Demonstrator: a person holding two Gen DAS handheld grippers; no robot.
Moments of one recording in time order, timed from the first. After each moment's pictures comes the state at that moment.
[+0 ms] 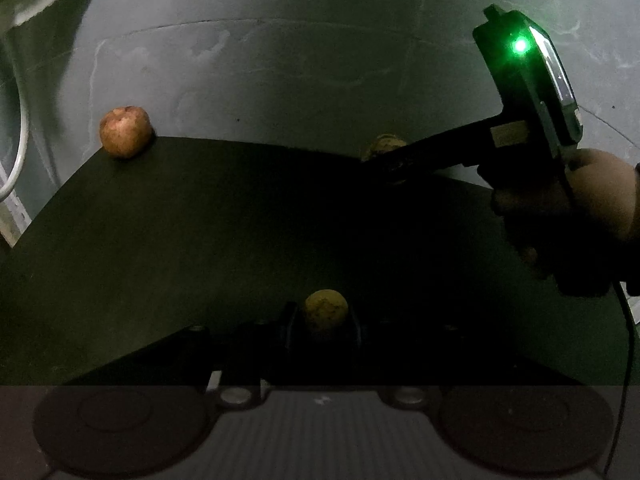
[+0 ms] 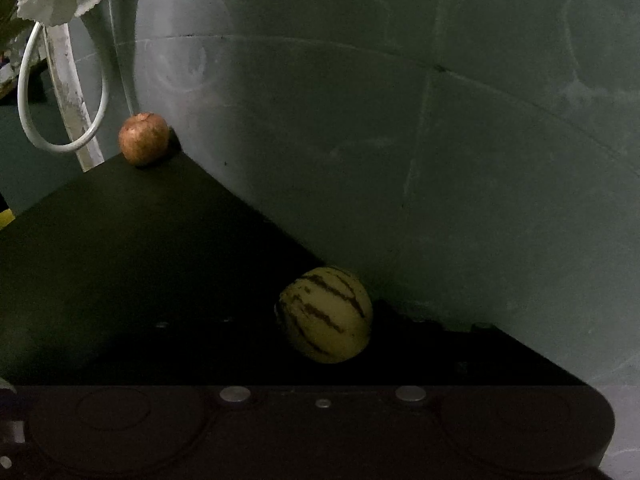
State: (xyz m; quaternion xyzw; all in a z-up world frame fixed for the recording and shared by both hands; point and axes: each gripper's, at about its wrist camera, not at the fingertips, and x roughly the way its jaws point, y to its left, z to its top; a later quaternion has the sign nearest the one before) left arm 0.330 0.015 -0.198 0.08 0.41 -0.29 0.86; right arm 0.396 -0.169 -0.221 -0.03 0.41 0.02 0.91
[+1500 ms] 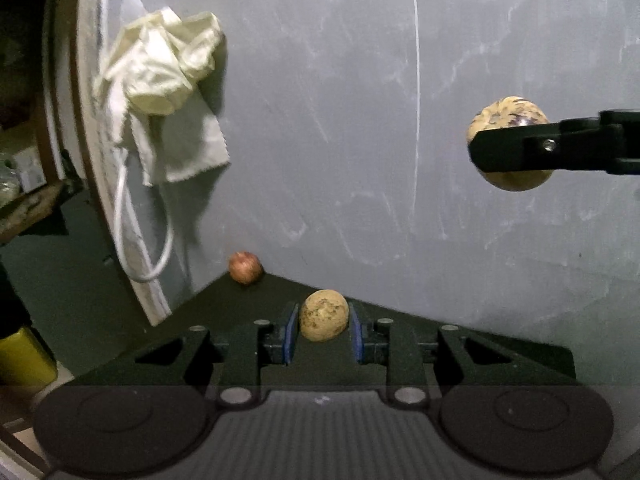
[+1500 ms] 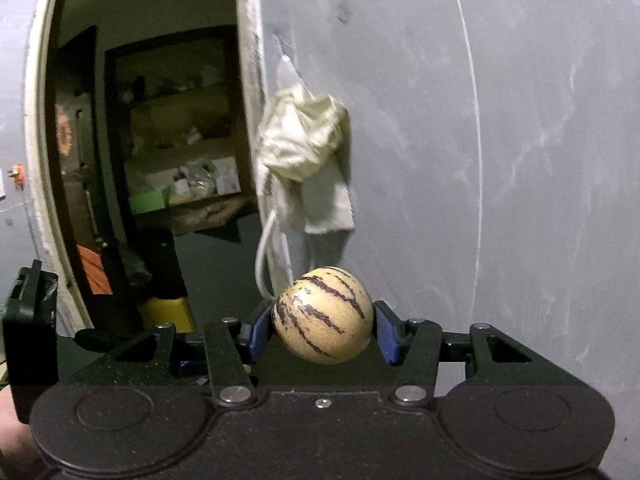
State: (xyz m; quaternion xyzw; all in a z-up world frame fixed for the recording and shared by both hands) left arm 0.179 -0.009 -0.013 0.05 0.25 -0.11 0.96; right arm 0.183 -0.188 0.059 0.01 0.19 0.25 0.95
